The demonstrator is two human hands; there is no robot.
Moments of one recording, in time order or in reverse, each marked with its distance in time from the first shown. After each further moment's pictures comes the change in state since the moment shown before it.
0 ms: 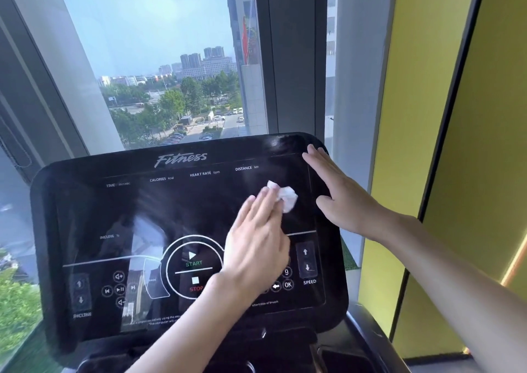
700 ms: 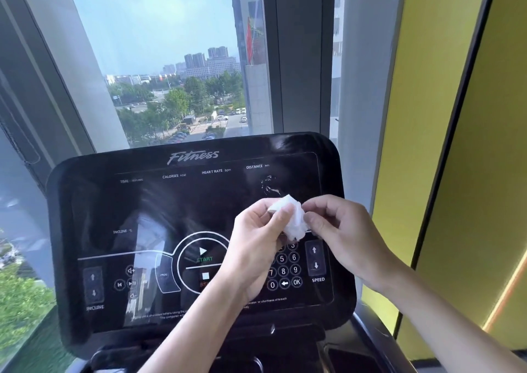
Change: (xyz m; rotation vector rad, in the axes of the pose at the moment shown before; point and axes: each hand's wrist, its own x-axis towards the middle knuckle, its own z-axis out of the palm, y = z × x) left_hand -0.010 0.013 -0.047 -1.648 -0.030 -0.557; right_hand -0.052 -0.058 0.029 0.489 0.209 0.126
